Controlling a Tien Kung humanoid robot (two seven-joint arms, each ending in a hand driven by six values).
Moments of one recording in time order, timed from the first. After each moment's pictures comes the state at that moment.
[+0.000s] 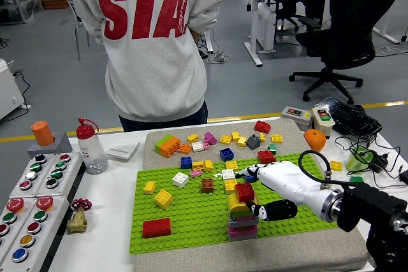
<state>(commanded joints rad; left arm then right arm) -0.24 0.06 -1.23 -0.24 1.31 0.14 0.49 0.76 -0.65 0.55 1.72 -1.74 0.01 -0.30</state>
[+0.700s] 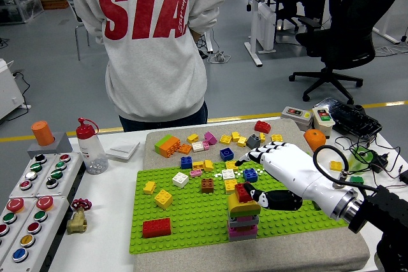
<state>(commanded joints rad) -0.24 0.06 -1.24 -0.24 1.31 0.14 0.49 0.71 -0.70 0.57 1.78 -1.90 -0.21 -0.20</state>
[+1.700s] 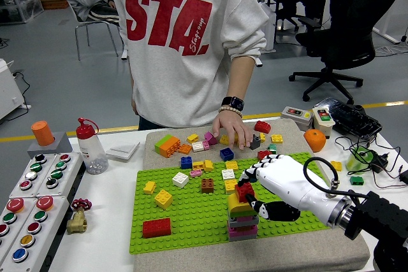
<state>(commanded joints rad) -0.25 0.06 -1.23 -0.24 1.31 0.13 0.49 0.73 -0.69 0.51 1.73 -1.95 -0.17 -0.19</state>
